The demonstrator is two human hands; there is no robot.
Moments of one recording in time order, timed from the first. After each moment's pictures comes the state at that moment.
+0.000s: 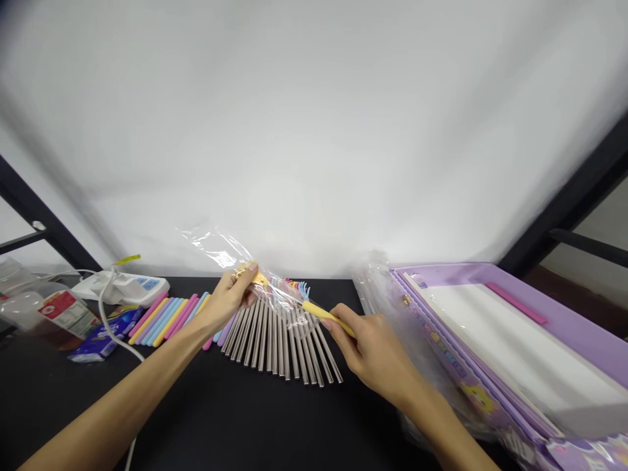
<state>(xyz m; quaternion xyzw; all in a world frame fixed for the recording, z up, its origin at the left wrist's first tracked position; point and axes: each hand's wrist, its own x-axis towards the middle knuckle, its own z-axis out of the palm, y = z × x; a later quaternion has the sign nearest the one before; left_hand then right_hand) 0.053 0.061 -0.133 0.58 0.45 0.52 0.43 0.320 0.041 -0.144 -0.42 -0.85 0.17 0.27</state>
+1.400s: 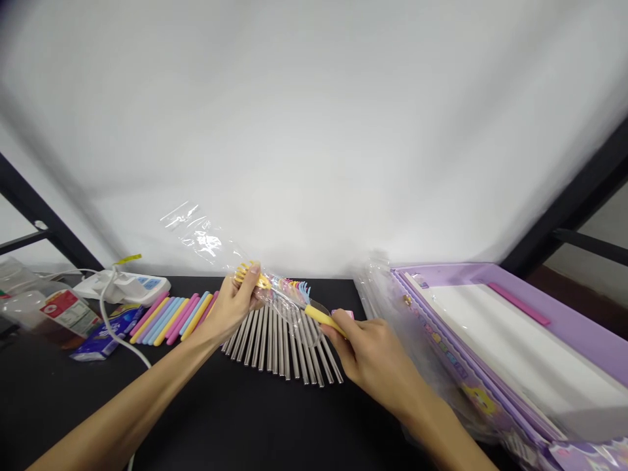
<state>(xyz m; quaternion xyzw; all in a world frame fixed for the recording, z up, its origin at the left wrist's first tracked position) 0.077 0.048 -0.131 0.56 0.41 0.59 0.41 0.316 0.034 -0.146 -0.38 -0.85 0.14 0.33</state>
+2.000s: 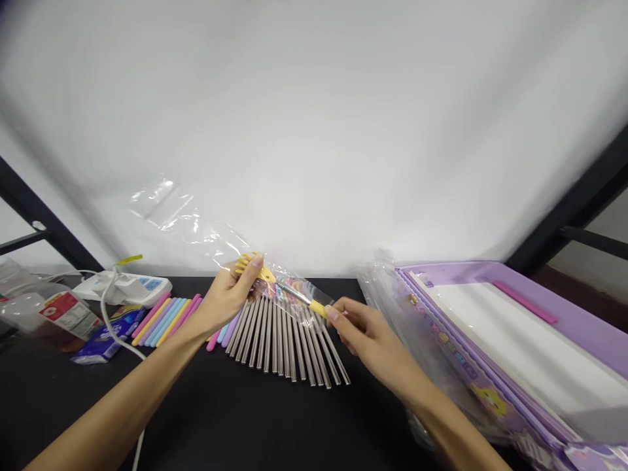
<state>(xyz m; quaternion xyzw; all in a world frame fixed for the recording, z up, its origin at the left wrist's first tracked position) 0.059 0.048 -0.107 0.65 0.43 0.52 0.34 0.308 0.042 -0.134 -0.41 -0.66 0.53 0.34</state>
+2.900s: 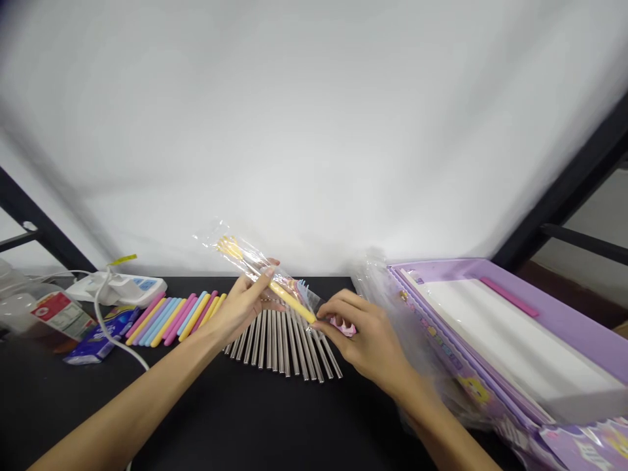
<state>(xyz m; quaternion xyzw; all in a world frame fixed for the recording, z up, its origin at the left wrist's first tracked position) 0.084 0.051 -0.131 0.45 0.36 0.57 0.58 0.312 0.047 -0.141 -0.34 -0.84 0.15 0.40</state>
